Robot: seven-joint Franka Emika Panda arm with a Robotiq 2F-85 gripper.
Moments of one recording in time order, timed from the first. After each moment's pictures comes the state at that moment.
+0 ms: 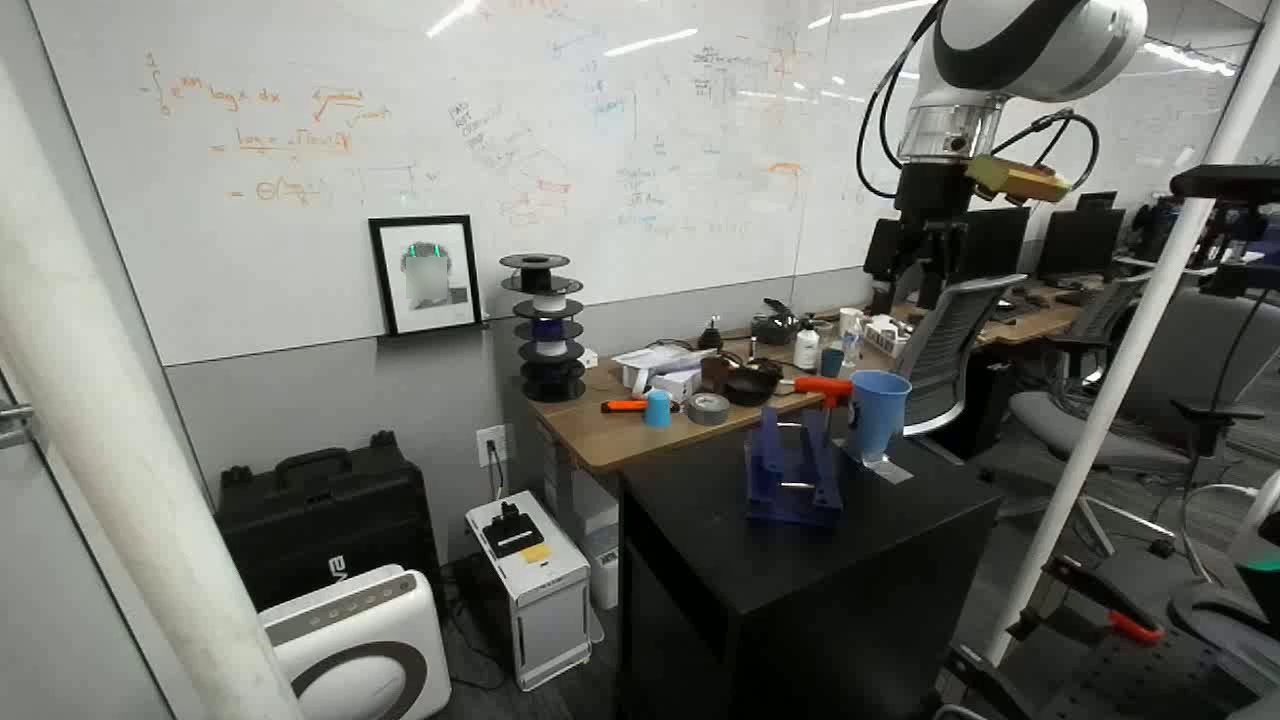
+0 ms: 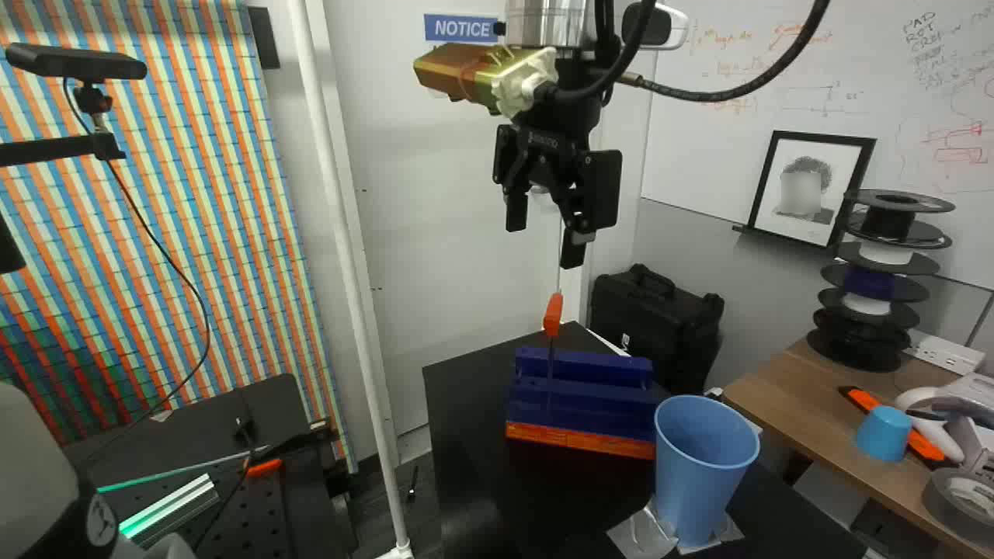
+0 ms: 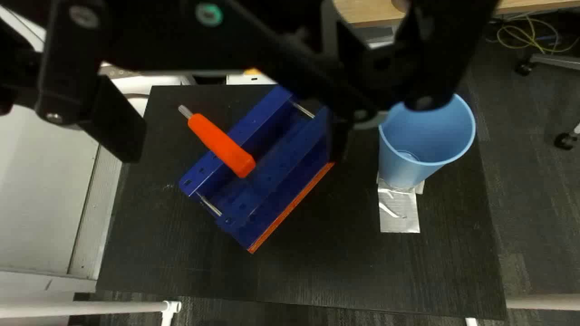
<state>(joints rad) -0.01 -0.28 -0.06 -2.43 0.03 2.12 -0.10</state>
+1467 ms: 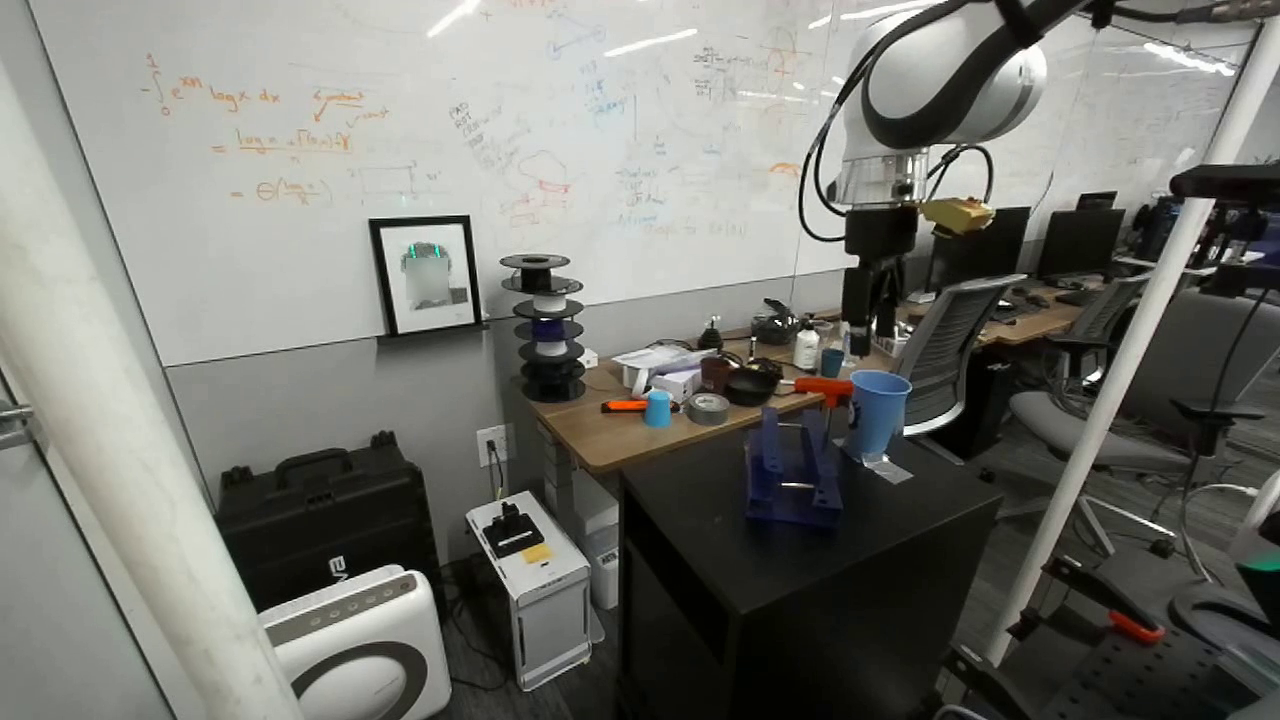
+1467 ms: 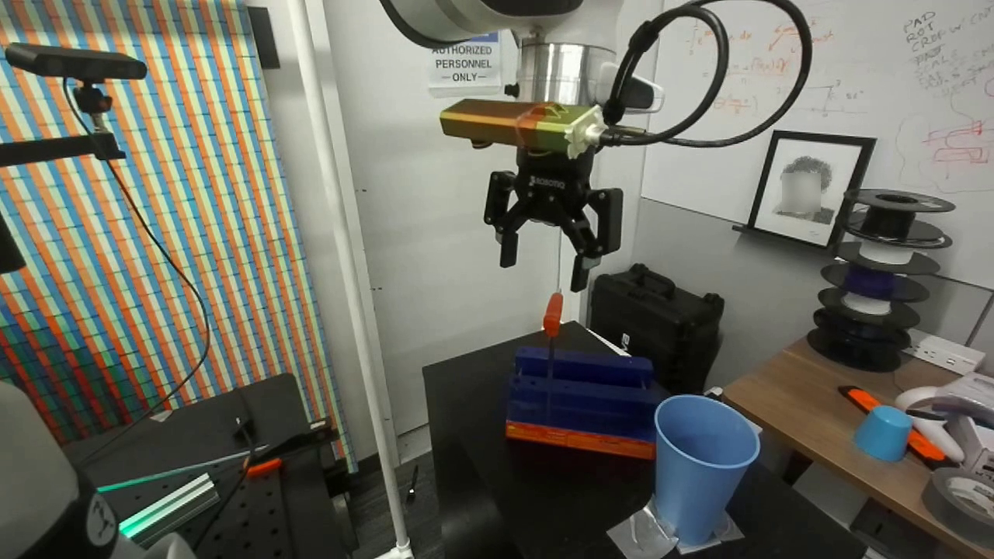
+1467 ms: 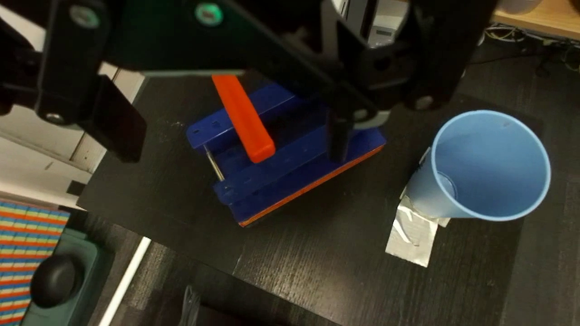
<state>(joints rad) 0.03 -0.09 0.00 -2.34 -0.08 2.11 -0.27</state>
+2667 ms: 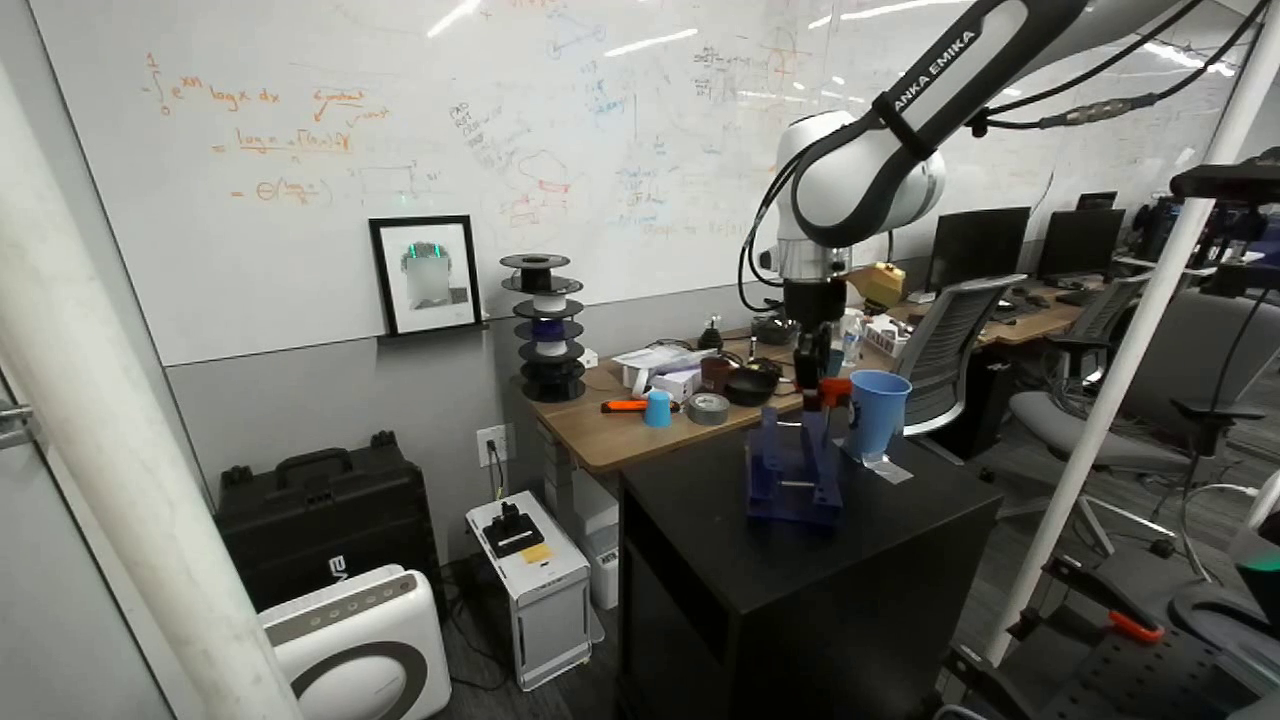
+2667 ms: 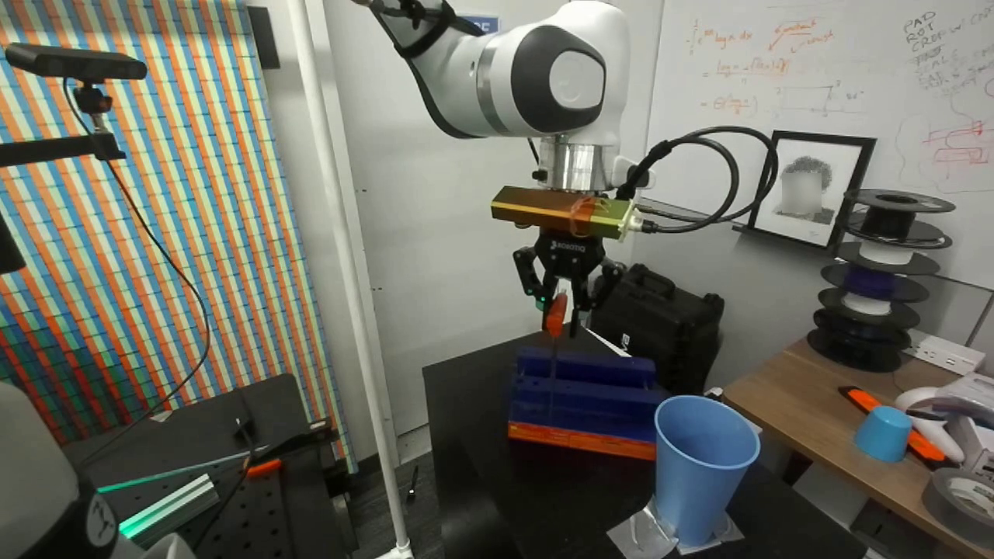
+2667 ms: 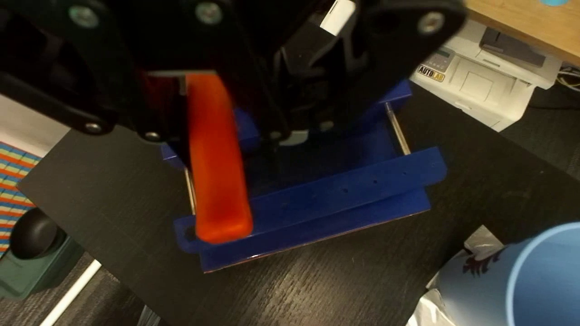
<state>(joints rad) 0.03 0.20 0.06 -2.23 -0.15 2.29 -0.40</state>
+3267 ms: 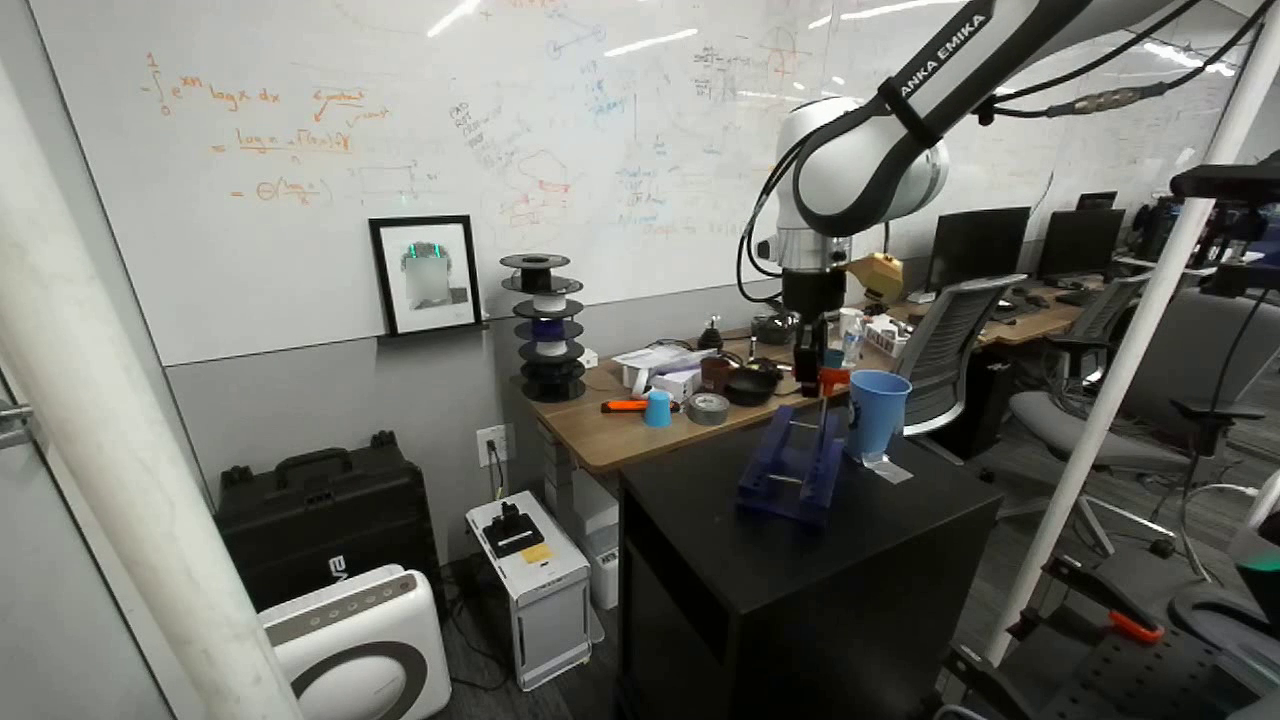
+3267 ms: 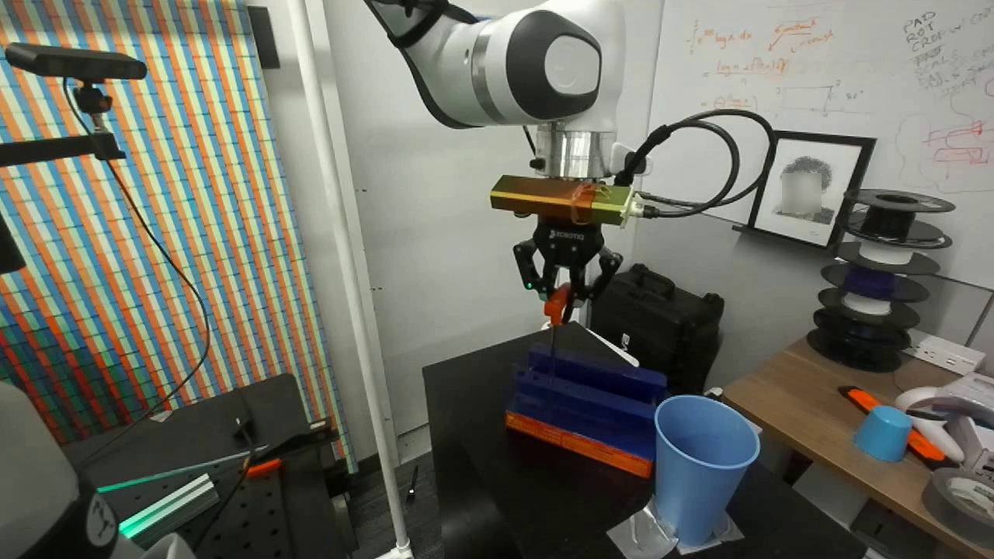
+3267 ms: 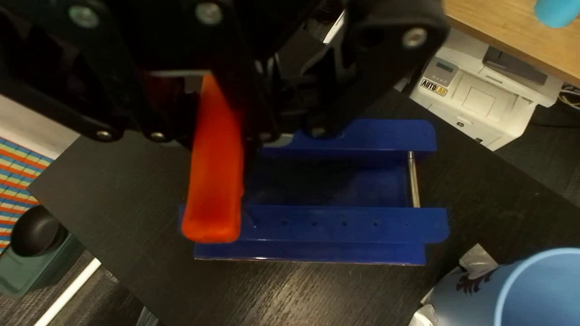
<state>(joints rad) 0.03 0.17 0.07 -2.23 -0.15 2.29 -0.42</state>
